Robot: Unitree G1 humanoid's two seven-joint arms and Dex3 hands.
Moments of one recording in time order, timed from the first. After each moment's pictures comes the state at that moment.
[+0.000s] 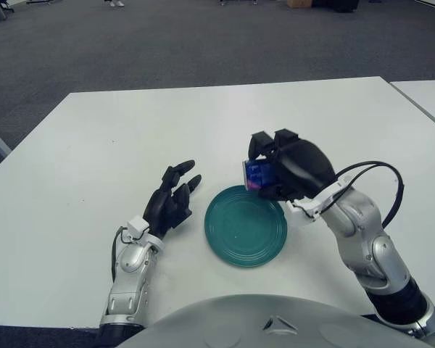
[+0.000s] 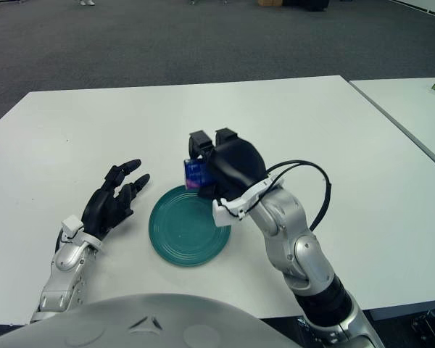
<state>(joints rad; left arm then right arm) 0.33 0.05 -0.04 -0.11 -0.14 -0.20 -0.28 0.00 -0.38 0.39 -0.64 -1.00 0.08 0.43</state>
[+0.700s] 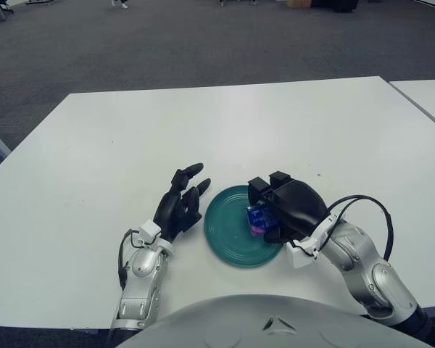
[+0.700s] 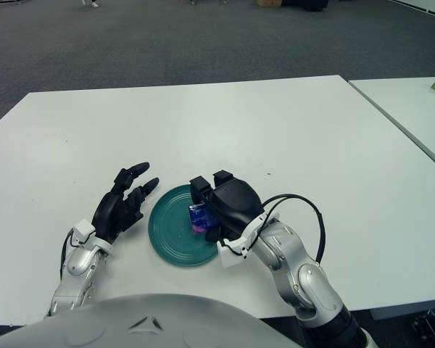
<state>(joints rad) 0.33 0.01 -0.07 -0.06 -0.07 -0.24 -0.21 0.19 -0.47 0.40 -0.55 -1.02 -0.07 0.37</state>
